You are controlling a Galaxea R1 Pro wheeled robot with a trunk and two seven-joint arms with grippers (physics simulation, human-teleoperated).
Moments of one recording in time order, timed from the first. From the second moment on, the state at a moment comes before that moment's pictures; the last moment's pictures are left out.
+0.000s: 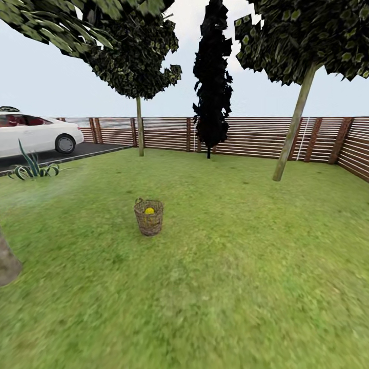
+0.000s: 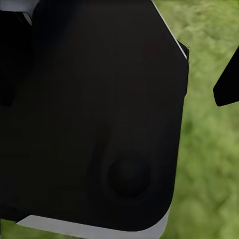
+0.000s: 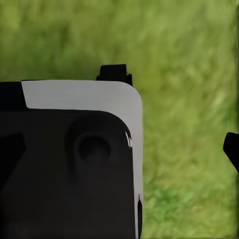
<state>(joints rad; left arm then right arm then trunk) -0.05 -0.02 0.20 -0.06 0.03 0.15 0.06 -0.26 -0.12 0.05 0.09 -0.08 0.13 0.16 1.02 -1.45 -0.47</state>
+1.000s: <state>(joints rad) -0.05 -0.02 0.20 -0.07 0.03 0.15 0.06 -0.26 -0.13 0.04 0.09 -0.08 0.12 0.15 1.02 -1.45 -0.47</state>
